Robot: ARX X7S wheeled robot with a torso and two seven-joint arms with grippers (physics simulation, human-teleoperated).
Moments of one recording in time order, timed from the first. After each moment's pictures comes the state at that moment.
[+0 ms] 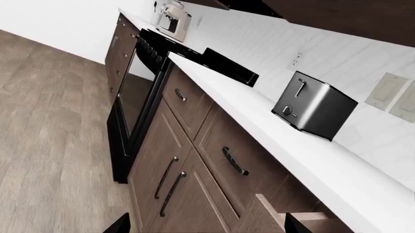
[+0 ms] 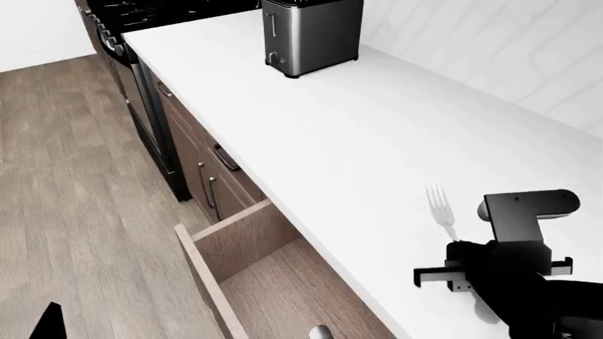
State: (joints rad) left arm 0.74 -1.06 0.33 0.44 -1.01 0.98 -0.50; right arm 0.57 0.94 -0.39 -0.46 1.62 0.90 1.00
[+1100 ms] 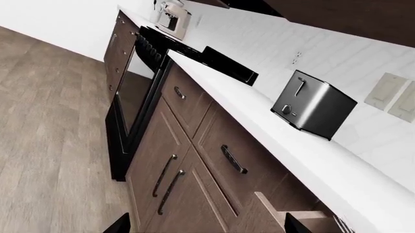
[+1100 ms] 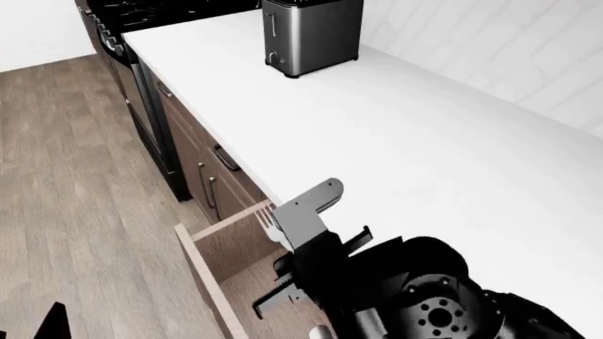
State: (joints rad) left arm 0.72 -1.03 0.32 0.44 -1.02 0.95 -0.47; right arm 0.96 0.32 -0.90 -0.20 1.50 1.09 0.99
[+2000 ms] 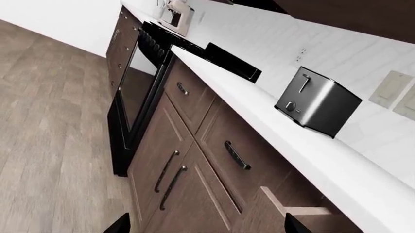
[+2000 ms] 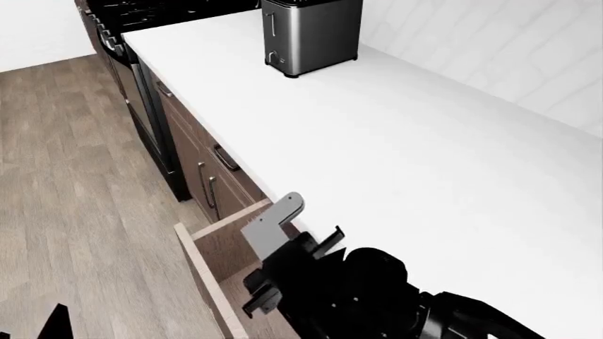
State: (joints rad) left arm 0.70 -1.00 0.32 0.40 -1.07 0.92 -0.42; right arm 0.97 0.15 -1.11 0.07 1.14 1.01 0.84
